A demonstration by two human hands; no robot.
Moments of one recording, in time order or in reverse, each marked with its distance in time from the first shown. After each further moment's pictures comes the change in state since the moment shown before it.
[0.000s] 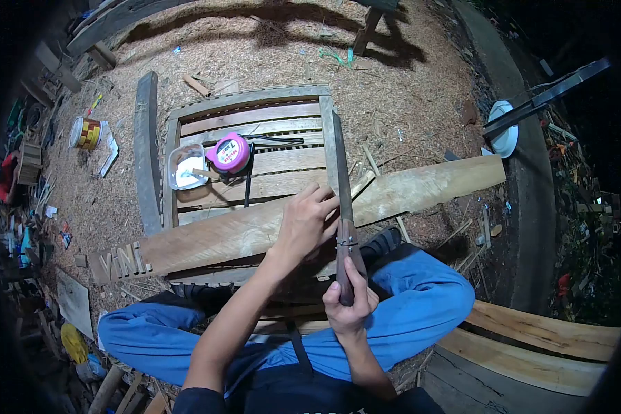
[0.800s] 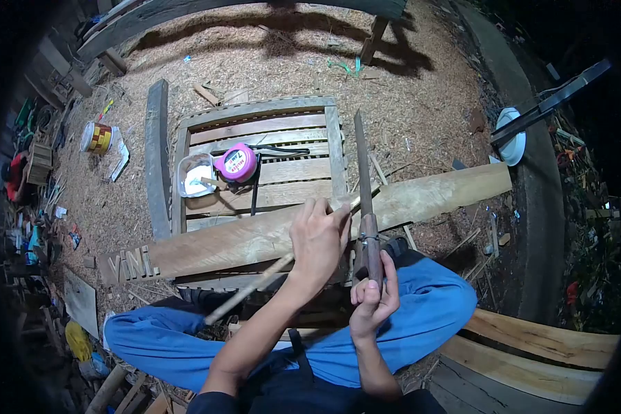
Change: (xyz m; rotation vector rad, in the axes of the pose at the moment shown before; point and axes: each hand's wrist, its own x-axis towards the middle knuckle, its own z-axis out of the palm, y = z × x) left_hand 0.002 0.045 0.008 0.236 0.207 -0.245; right_hand 0.020 -0.007 -0.005 0.699 0.183 0.565
